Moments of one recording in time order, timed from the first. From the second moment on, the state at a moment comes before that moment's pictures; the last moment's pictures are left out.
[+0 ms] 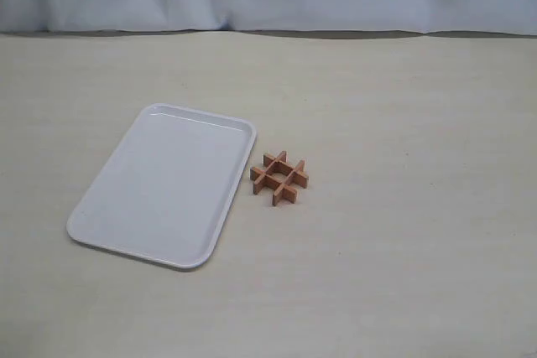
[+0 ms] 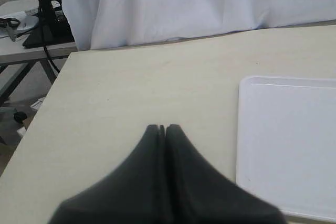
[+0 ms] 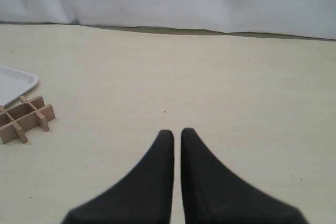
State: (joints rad) left arm 0.02 0.00 0.00 -0.04 0.33 0.16; right arm -0.17 0.00 0.00 -0.12 0.35 0.09
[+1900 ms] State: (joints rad) left arm 0.02 0.00 0.00 -0.04 0.33 0.16; right arm -0.17 0.00 0.00 0.43 0.02 0.09
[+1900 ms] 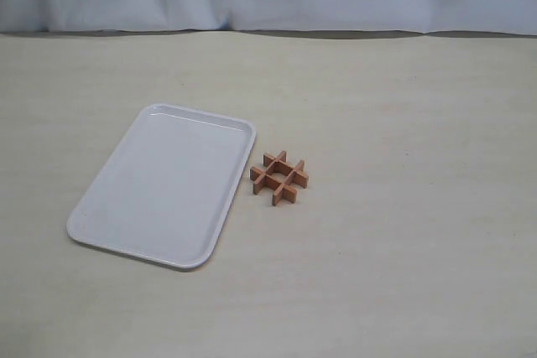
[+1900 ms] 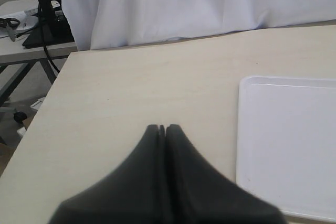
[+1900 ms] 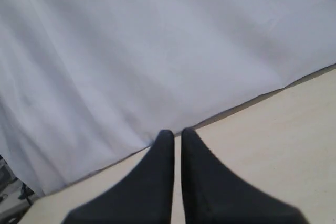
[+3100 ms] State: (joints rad) left arm 0.02 0.00 0.00 -0.04 0.33 0.16; right arm -0.17 0.50 -0.36 0.57 -0.48 0.11
